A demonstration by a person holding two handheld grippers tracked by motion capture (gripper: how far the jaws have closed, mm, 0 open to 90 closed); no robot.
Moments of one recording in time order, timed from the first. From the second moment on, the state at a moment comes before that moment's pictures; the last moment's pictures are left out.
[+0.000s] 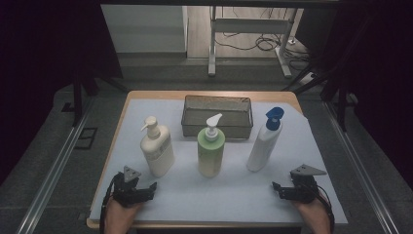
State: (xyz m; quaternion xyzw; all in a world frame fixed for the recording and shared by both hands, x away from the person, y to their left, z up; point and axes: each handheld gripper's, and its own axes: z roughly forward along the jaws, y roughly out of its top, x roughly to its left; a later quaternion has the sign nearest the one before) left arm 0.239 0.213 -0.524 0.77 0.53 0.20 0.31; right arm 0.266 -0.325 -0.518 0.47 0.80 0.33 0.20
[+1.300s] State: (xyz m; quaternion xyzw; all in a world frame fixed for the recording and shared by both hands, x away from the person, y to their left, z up) left arm 0.239 0.213 -0.525 0.77 0.53 0.20 0.31; right arm 0.267 -0.326 -0.512 0.46 0.80 0.33 0.18
